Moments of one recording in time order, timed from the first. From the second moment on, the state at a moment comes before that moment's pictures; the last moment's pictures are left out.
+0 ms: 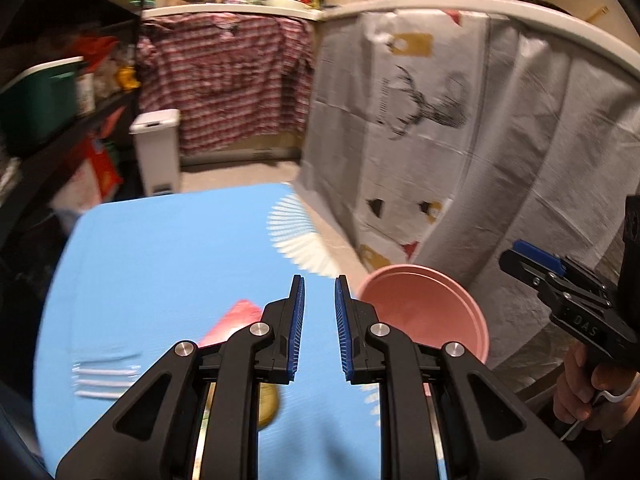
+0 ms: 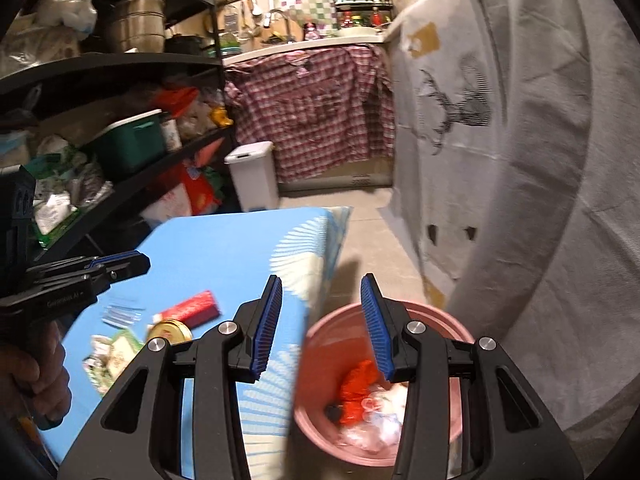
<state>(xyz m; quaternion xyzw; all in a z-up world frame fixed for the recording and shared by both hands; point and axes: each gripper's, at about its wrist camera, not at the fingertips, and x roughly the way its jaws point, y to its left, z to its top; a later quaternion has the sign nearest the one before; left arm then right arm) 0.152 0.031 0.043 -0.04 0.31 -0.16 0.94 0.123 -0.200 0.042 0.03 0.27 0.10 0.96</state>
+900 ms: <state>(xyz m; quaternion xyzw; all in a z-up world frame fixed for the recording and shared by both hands) 0.095 0.156 -0.038 -0.03 0.40 -0.09 0.91 0.126 -0.089 0.025 0.00 0.30 0.22 0.93</state>
